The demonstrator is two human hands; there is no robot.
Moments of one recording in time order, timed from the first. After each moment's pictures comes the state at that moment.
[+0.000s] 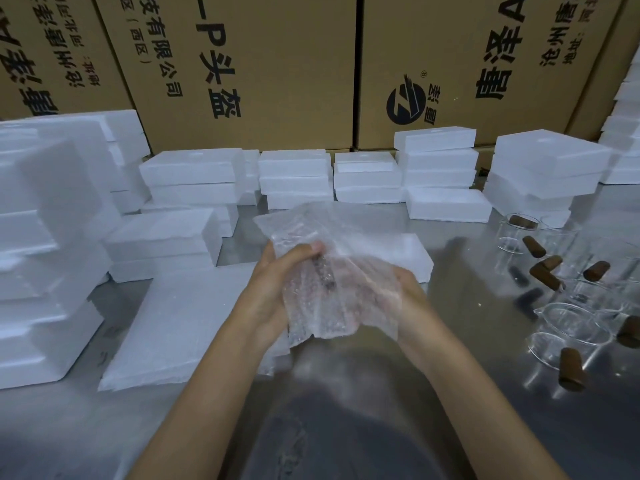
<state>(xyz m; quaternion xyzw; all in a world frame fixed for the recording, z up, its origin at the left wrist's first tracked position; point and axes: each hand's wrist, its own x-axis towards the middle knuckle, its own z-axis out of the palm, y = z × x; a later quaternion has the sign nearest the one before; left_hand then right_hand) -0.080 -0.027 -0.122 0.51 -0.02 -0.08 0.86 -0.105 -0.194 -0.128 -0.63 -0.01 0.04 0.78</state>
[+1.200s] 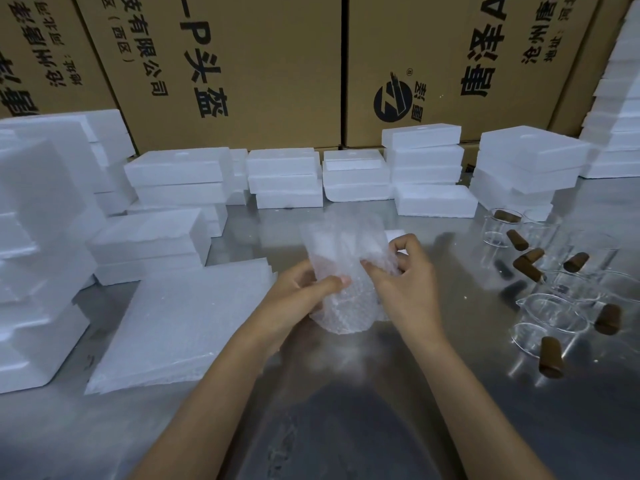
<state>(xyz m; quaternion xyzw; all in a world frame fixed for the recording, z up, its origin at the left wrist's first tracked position) -0.084 -0.050 -0.142 0.71 -0.11 -0.11 0.68 -0.096 -0.214 -0.143 -0.76 0.05 -0.26 0.59</state>
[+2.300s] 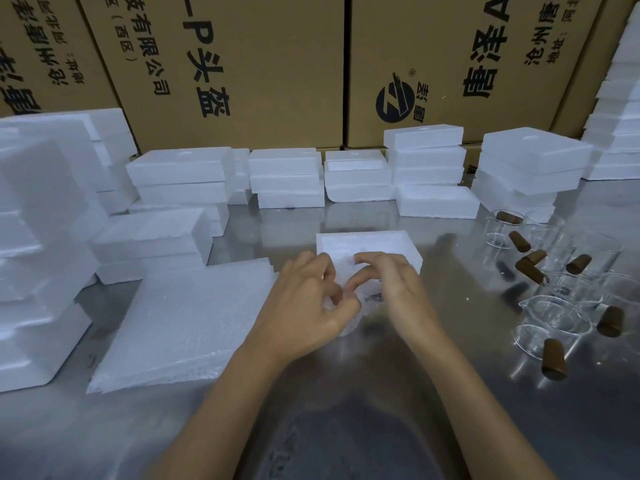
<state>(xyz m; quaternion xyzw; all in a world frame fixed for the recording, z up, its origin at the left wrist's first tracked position) -0.096 -0.055 -0.140 0.91 -0.26 0.20 0.25 -0.099 -0.214 -0.142 -0.78 -0.05 -0.11 0.62</state>
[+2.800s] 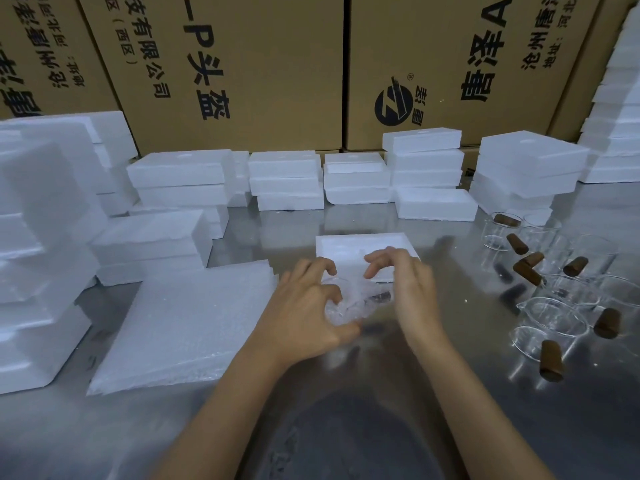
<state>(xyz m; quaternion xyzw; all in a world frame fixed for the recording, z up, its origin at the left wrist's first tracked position) -0.086 -0.052 -0.154 0.93 -0.26 0.17 0.18 -0.094 -0.216 -0.144 -0.72 0.01 -0.21 0.67</state>
